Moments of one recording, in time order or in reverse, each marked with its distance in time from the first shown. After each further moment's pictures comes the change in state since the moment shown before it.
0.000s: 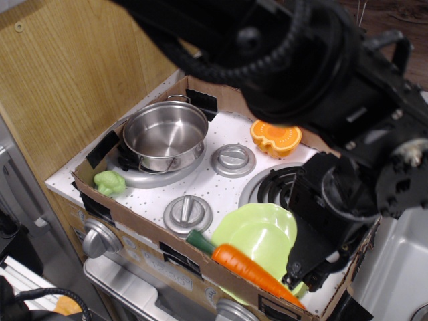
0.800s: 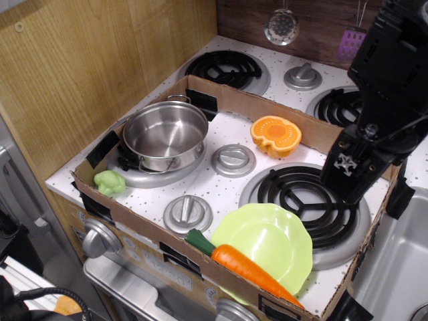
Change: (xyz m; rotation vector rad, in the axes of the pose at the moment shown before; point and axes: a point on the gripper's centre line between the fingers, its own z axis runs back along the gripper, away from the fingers) arm 0.002 -0.029 0.094 0.176 -0.090 -0.028
